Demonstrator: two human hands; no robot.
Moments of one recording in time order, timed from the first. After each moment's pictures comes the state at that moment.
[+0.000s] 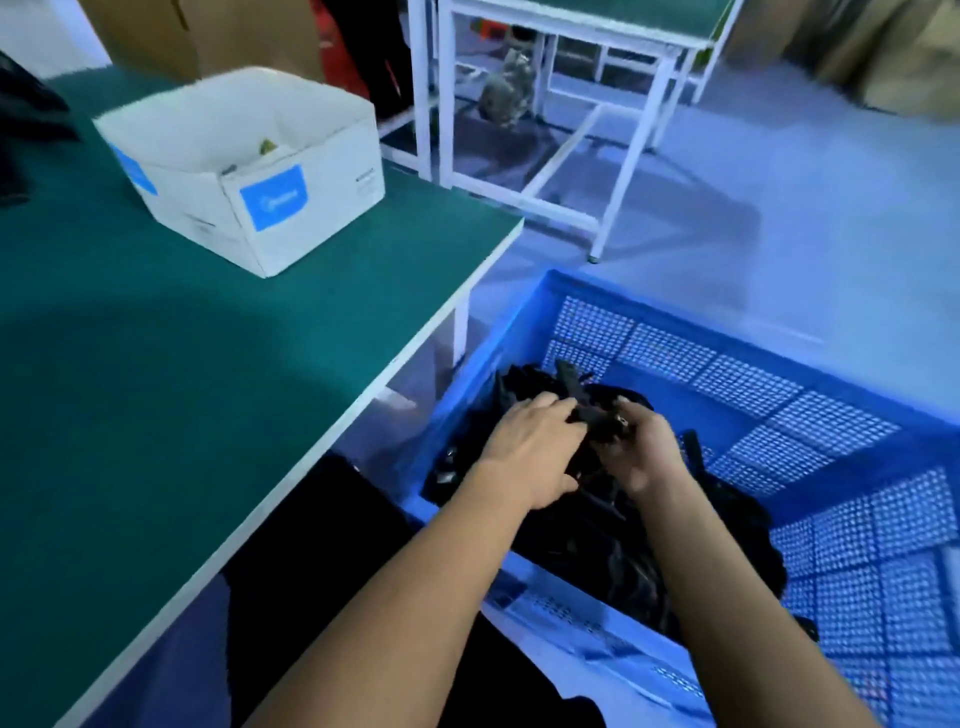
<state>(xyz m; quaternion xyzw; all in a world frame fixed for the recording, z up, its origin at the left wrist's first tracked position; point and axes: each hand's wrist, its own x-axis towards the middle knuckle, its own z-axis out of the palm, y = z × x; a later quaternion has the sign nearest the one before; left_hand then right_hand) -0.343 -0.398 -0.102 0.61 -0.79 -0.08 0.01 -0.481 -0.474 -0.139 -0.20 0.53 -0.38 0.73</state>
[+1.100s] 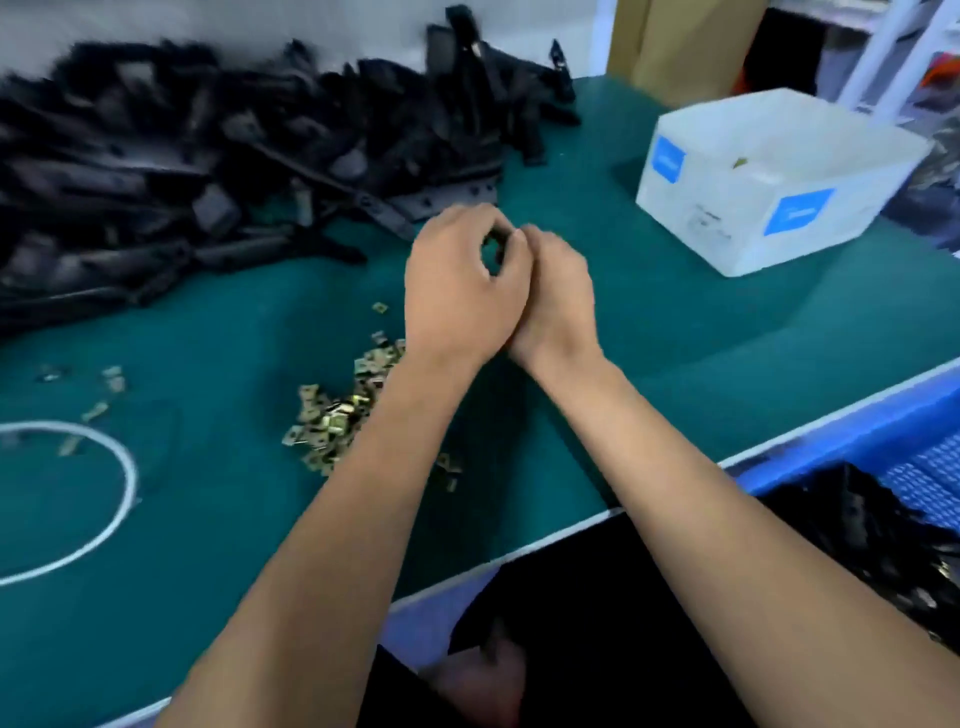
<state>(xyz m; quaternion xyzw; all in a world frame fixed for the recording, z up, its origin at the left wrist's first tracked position) -0.059 -0.127 0.022 0.82 -0.29 0.21 0.45 -0.097 -0.208 0.010 -0.88 0.15 -0.25 0.38</state>
